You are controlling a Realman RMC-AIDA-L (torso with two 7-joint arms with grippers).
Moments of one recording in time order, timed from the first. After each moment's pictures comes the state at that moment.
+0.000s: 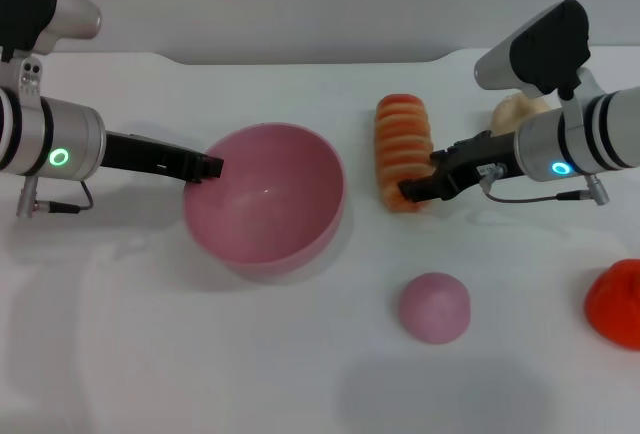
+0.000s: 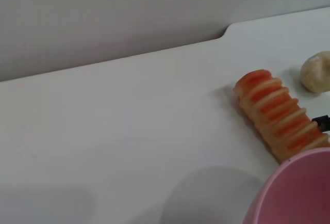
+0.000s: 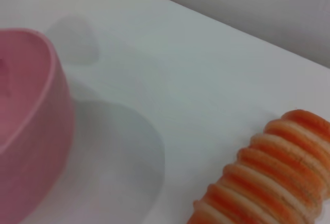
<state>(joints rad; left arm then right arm) -0.59 -2.06 1.12 0.95 2.28 1.18 -2.34 0.83 2.08 -1.14 -0.50 -2.25 -0.84 1.95</state>
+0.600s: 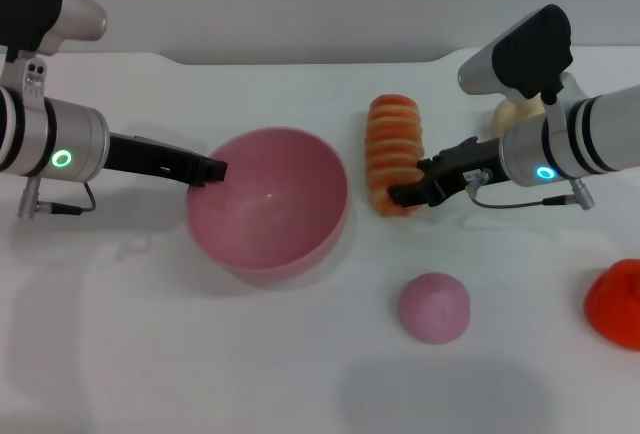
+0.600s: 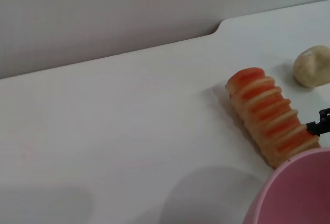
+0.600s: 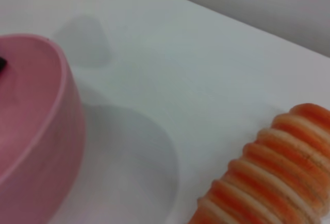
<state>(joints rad) -0.59 -2.06 1.13 0.96 2.28 1.20 -2.34 0.86 2.08 -1.18 -0.44 -2.21 -0.82 1.96</state>
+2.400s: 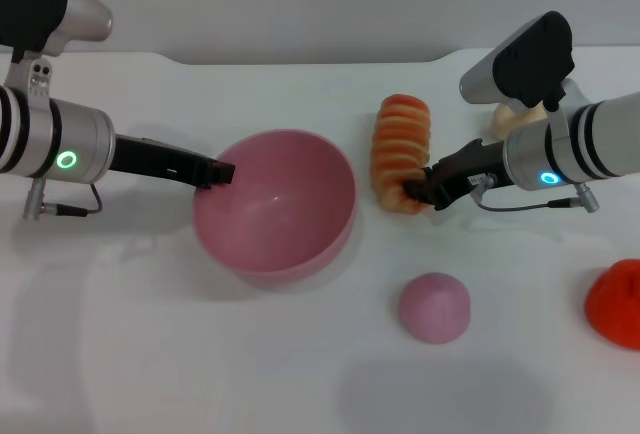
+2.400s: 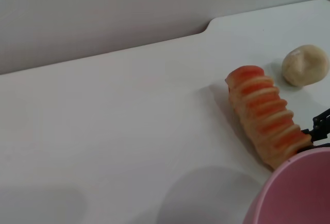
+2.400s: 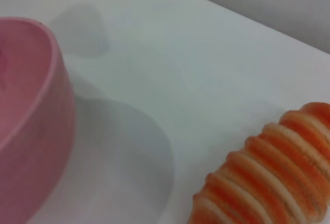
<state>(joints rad) -0.59 -2.06 1.14 0.96 2.26 1.21 -2.34 0.84 2.08 -1.21 -0.46 -2.21 -0.80 1.94</state>
